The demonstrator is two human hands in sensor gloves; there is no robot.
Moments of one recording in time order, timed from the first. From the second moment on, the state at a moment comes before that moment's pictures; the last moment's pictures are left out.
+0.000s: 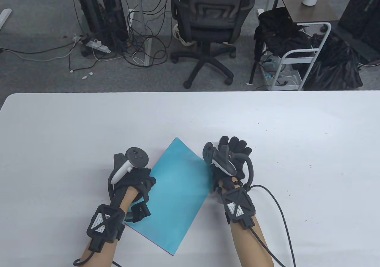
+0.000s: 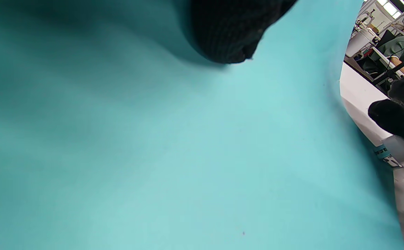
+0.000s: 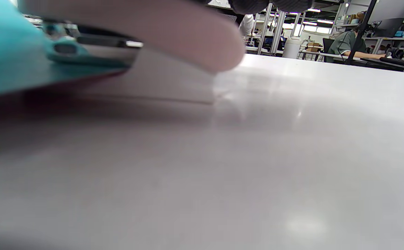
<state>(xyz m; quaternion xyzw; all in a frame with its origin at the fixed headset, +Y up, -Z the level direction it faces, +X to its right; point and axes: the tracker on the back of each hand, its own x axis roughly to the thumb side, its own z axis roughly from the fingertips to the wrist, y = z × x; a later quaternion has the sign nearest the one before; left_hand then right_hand) -0.205 -0.750 -0.354 -0.31 0.01 0.24 0.92 0.077 -0.760 -0.400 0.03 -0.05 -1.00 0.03</state>
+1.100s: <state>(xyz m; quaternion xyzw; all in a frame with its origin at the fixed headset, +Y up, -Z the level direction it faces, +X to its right) -0.204 -0.750 -0.354 -0.31 0.01 0.23 0.92 0.067 -0.759 -0.401 0.06 -0.11 -0.99 0.06</state>
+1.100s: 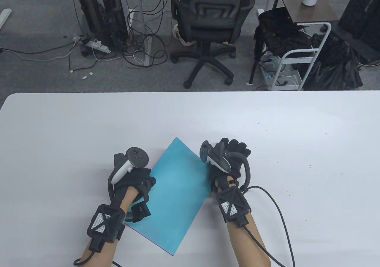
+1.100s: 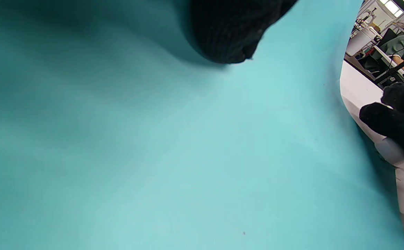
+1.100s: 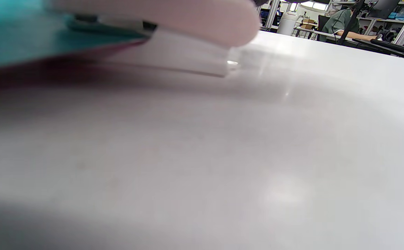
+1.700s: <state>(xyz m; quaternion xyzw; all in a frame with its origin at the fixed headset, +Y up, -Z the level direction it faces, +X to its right) -0.204 -0.750 -0.354 -0.30 0.01 0.23 0.93 0.068 -0.760 -0.403 0.06 -0.12 -0.99 0.05</state>
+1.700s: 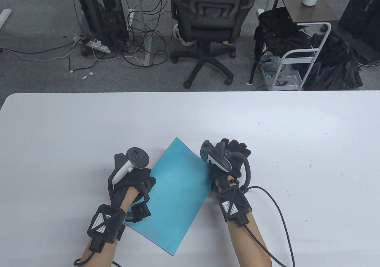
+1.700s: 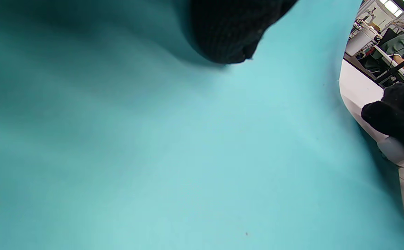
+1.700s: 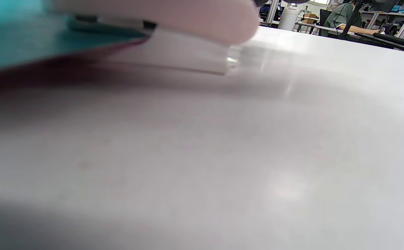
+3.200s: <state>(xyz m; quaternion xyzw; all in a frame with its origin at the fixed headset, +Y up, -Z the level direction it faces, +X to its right) -0.204 -0.749 -0.354 -0.31 0.01 0.23 0.92 0.075 -0.752 -0.408 0.03 -0.11 -0.99 0.03</state>
